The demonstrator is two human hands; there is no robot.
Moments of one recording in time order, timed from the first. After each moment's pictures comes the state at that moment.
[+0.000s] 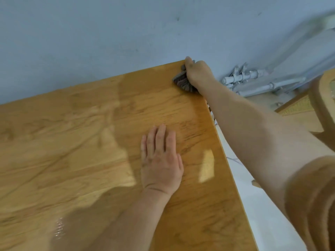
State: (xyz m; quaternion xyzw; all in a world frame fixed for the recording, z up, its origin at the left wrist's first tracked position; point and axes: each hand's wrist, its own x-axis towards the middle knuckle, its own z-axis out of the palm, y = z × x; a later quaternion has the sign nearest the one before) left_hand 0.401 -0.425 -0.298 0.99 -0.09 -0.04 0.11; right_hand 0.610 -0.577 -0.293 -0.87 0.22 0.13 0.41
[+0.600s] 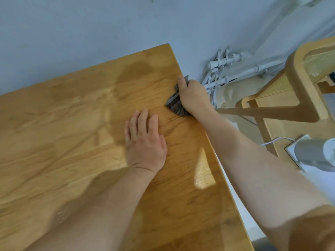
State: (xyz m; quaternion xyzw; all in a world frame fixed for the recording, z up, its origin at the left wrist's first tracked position) left_hand 0.395 -0.427 -0.299 0.99 -0.09 -0.03 0.11; right_hand 0.493 -0.588 -0.303 -0.88 0.24 0.11 0.38
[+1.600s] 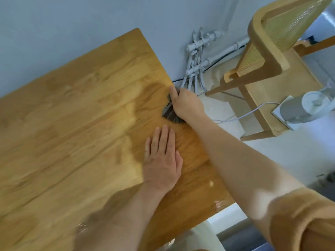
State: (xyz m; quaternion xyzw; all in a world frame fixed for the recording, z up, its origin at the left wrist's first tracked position) left_hand 0.240 -0.443 -0.296 0.96 -0.25 -0.10 0.07; right_hand 0.358 -0.592 -0.296 -0.90 0.26 0.10 0.34
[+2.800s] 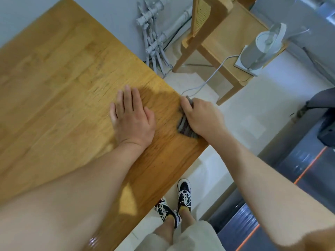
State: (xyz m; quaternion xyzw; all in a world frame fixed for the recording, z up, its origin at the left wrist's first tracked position) left_hand 0.245 -0.438 -0.308 0.96 -0.26 -0.03 0.08; right_hand 0.152 -0.595 -0.297 -0.91 0.33 0.09 0.21
